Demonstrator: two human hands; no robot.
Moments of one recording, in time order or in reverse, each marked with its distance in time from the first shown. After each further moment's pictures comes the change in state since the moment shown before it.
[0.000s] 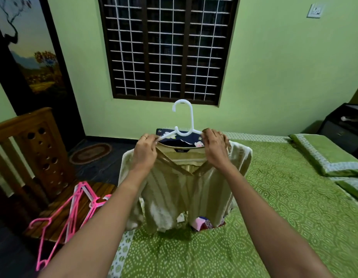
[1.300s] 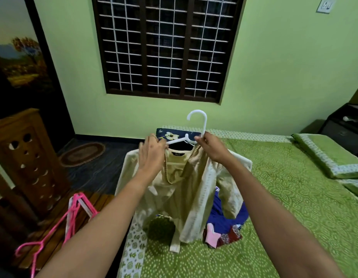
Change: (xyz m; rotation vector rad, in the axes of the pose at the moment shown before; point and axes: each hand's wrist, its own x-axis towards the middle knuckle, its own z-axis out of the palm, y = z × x) left_hand 0.092 -0.102 0.025 0.282 -0.229 0.007; right_hand 0.103 -0.044 0.104 0.084 -0.380 0.121
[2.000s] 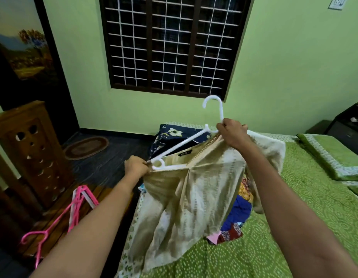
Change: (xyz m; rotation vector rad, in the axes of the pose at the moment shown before) left_hand -0.019 -0.067 0.024 -0.307 -0.259 -0.587; right_hand 0.010 0.001 -0.042 -0.268 0.151 0.112
